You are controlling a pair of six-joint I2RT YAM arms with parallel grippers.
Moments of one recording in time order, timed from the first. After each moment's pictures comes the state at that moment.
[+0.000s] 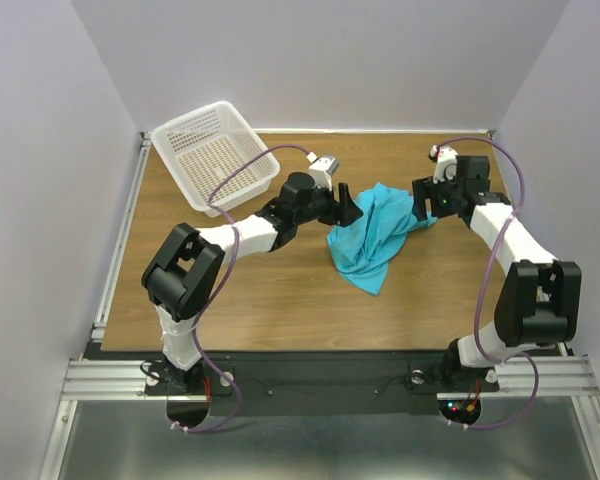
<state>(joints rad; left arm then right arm) -0.69 1.84 1.17 0.39 0.29 -0.50 -0.02 1.53 1.10 -0.35 -0.22 -0.21</state>
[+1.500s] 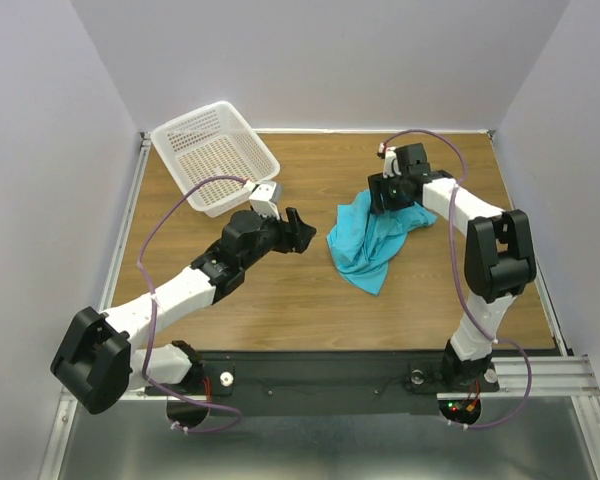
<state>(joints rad) -0.69 1.17 0.68 0.25 0.01 -0.49 0.22 1.86 1.36 -0.41 -0.17 -0.02</state>
